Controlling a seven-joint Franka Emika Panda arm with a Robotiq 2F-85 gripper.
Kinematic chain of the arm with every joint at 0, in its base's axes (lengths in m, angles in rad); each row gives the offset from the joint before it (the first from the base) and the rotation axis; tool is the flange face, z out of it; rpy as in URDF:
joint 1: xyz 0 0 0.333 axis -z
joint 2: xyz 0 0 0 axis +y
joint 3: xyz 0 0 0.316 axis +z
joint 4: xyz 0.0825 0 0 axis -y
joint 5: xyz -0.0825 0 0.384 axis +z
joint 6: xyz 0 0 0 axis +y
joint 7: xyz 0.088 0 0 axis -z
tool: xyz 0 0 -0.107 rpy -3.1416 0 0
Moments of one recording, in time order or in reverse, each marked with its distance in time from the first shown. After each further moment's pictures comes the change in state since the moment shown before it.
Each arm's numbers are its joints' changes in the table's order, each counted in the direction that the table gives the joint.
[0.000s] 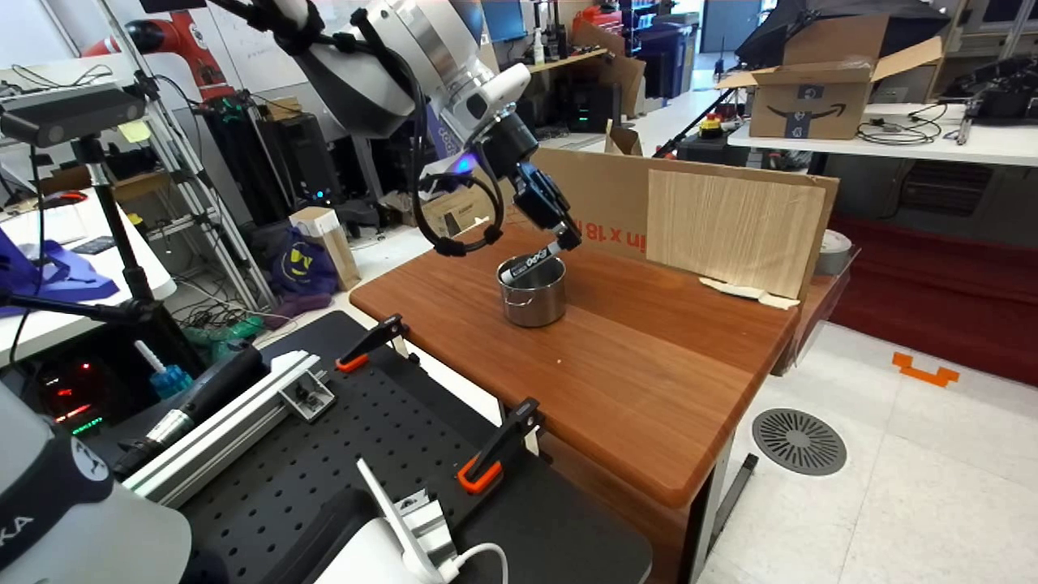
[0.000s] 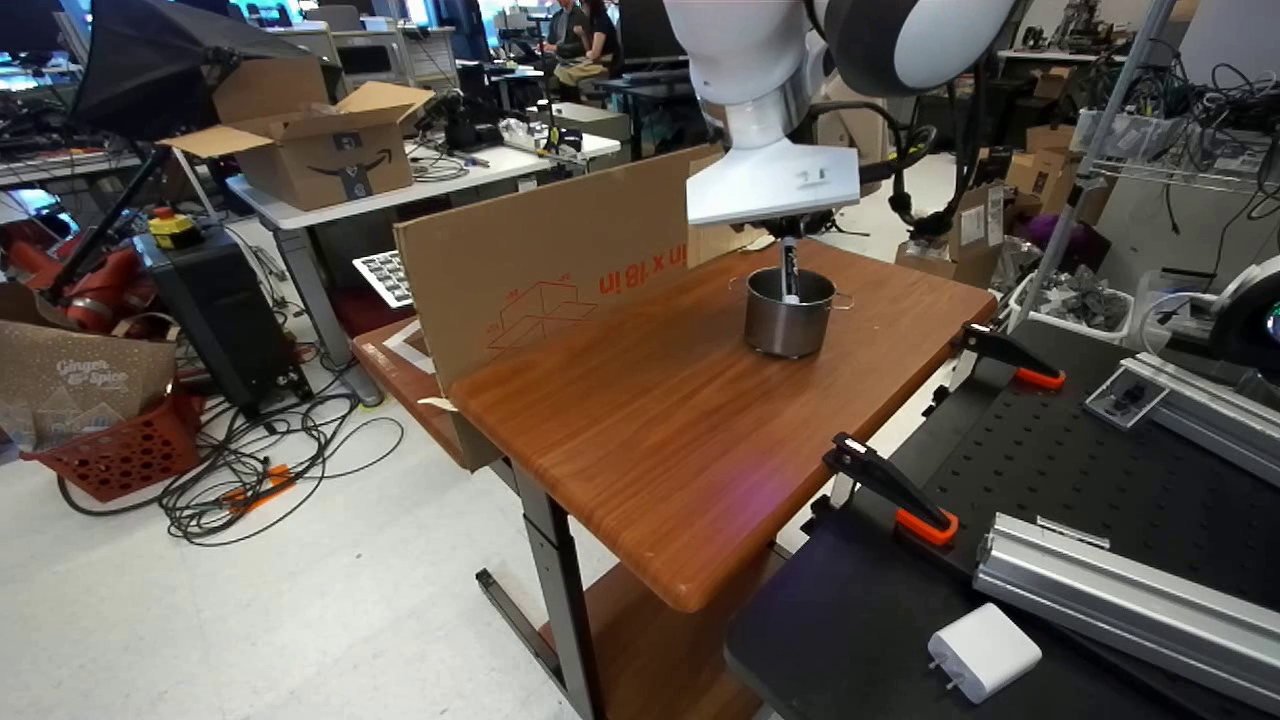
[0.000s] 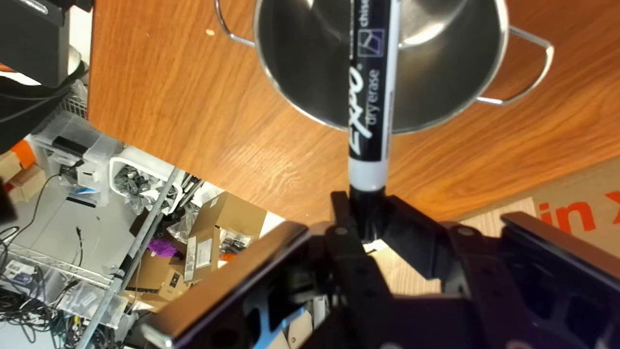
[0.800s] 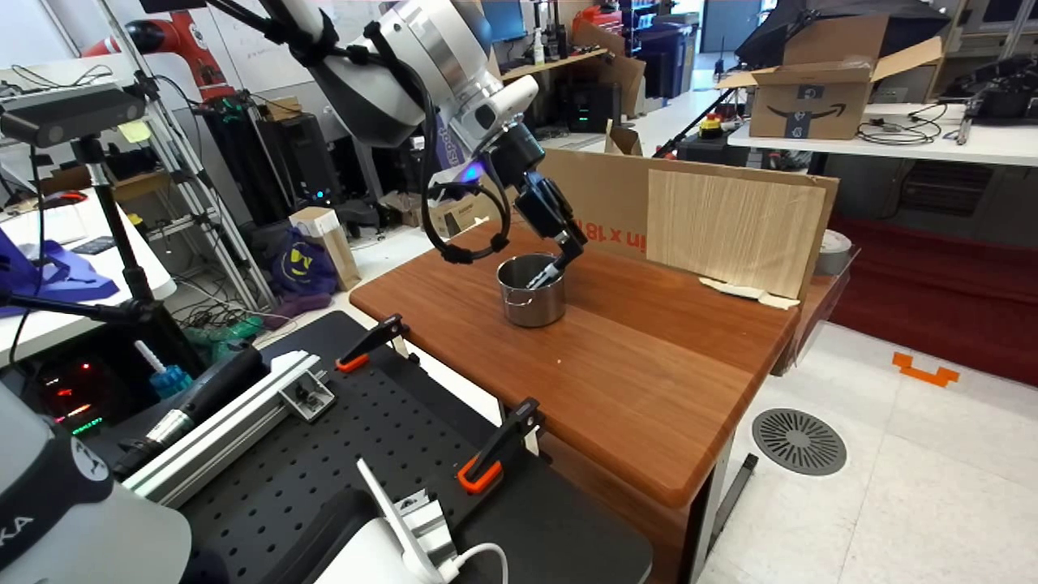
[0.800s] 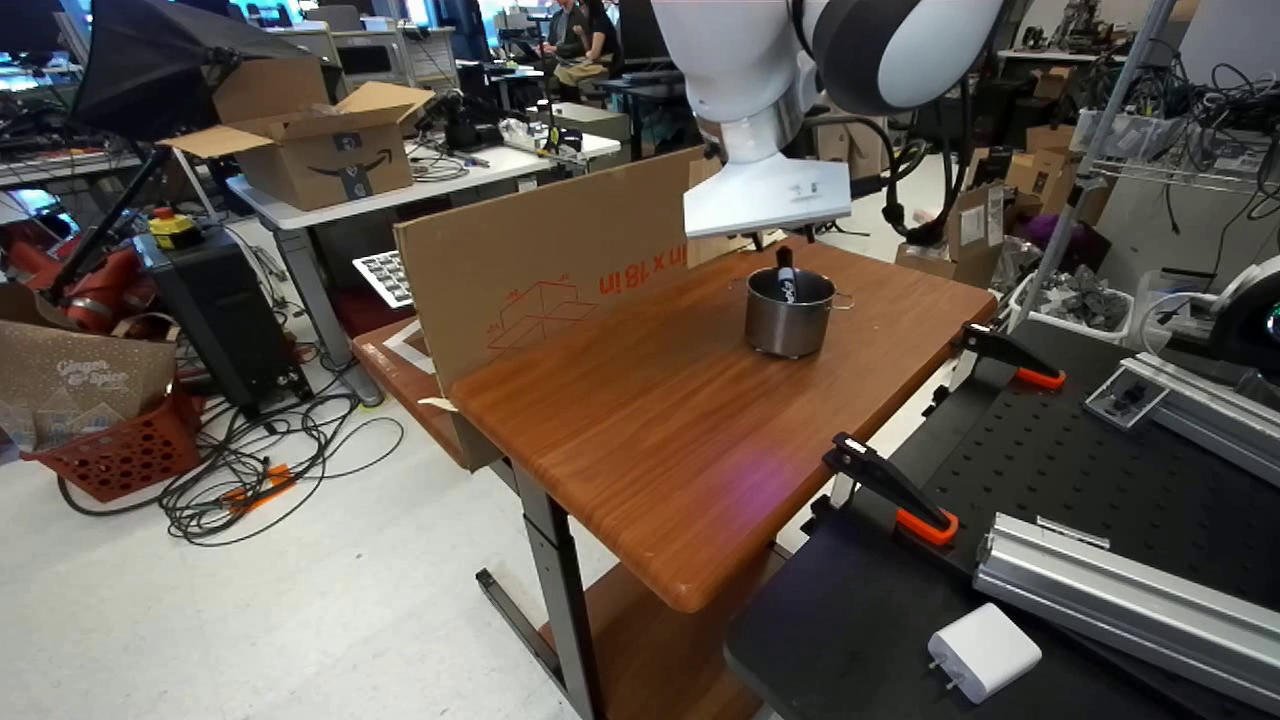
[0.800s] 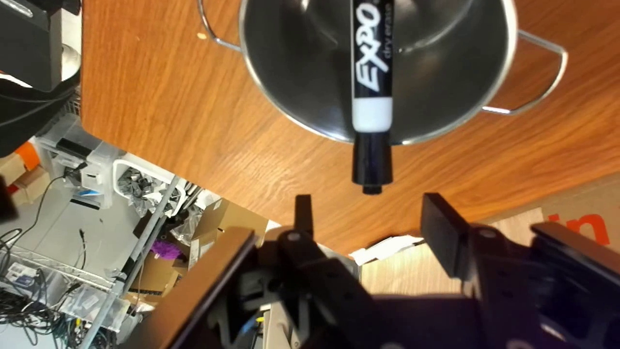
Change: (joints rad) arm 0.013 0.042 0.004 0.031 0.000 0.001 0.002
